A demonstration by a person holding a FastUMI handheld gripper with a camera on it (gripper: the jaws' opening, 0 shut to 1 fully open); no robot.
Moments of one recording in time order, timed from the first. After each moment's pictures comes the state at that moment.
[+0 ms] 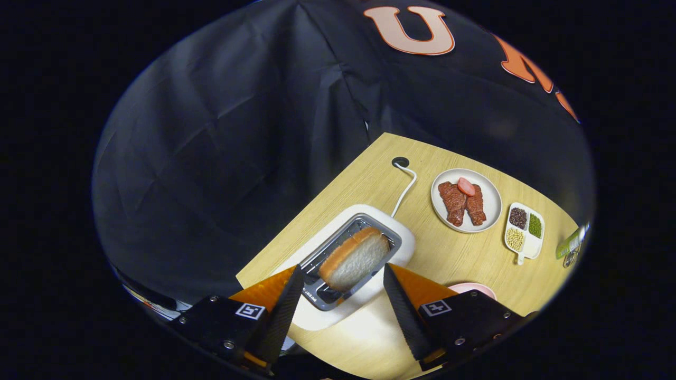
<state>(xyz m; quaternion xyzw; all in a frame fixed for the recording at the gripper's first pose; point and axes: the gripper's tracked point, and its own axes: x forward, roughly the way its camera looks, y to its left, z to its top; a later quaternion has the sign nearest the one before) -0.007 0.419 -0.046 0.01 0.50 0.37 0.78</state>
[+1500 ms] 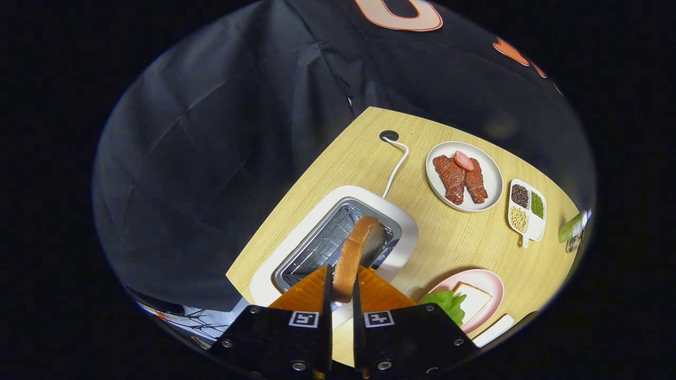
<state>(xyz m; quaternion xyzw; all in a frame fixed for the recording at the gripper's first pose) -0.015 0.418 -0.083 -0.01 0.55 0.34 0.76</state>
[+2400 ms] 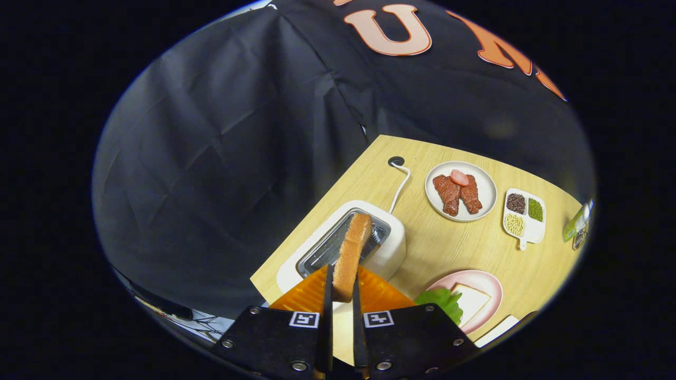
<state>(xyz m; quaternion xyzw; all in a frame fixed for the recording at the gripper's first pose) -0.023 0.375 -0.020 0.06 0.48 0.38 0.78</state>
